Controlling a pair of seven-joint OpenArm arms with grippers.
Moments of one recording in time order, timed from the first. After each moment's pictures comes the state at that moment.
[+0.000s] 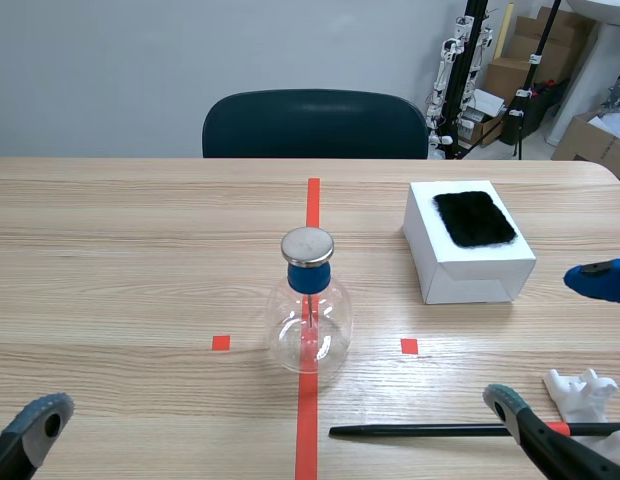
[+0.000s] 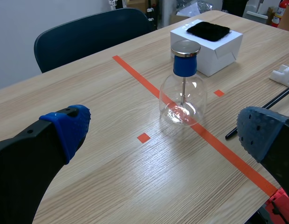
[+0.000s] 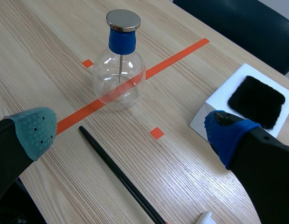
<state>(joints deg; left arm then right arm) 62.3 -22.3 -19.8 114.3 -2.1 -33.6 -38.0 -54.2 26.7 20.9 115.9 0.8 41.6 23.0</state>
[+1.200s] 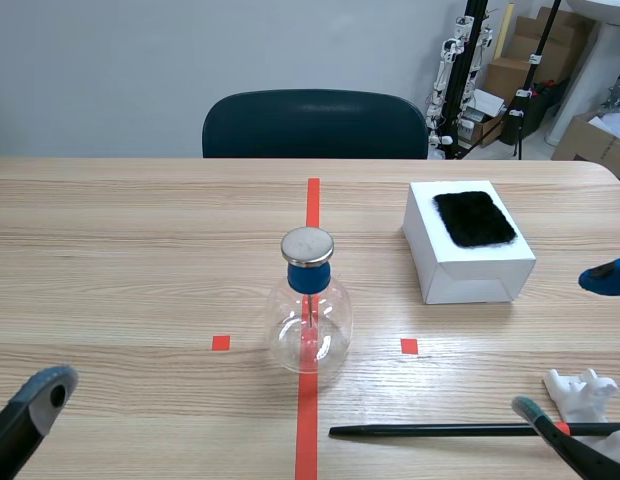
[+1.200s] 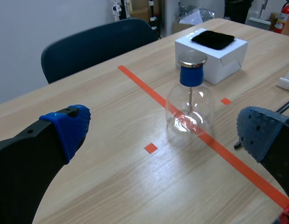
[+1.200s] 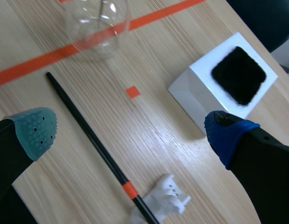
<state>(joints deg) 59.0 -22.3 -19.8 114.1 -2.1 -33.6 -37.9 -50.1 27.7 22.9 118.3 -9.7 42.8 11.4</state>
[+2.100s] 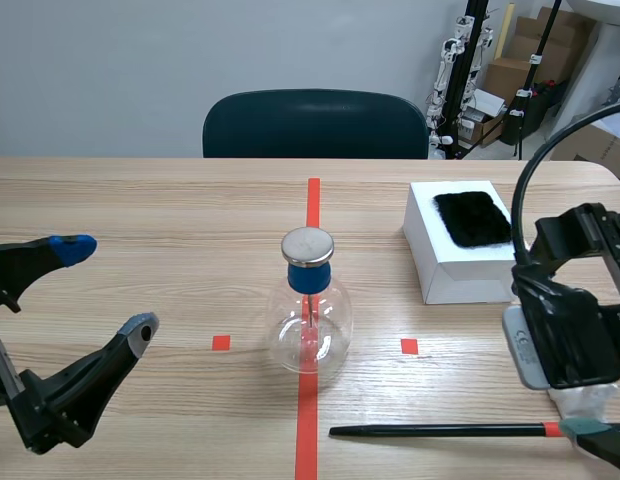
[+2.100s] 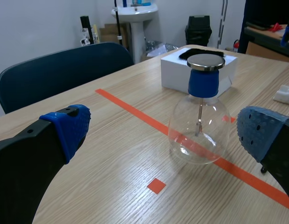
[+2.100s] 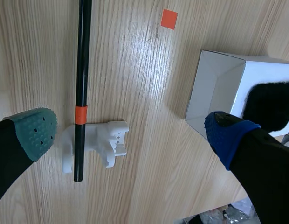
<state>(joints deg) 21.9 -27.4 -1.8 77.6 8.3 -41.3 -55.2 -18.2 62.5 -18.0 119.2 -8.5 45.3 -24.2</state>
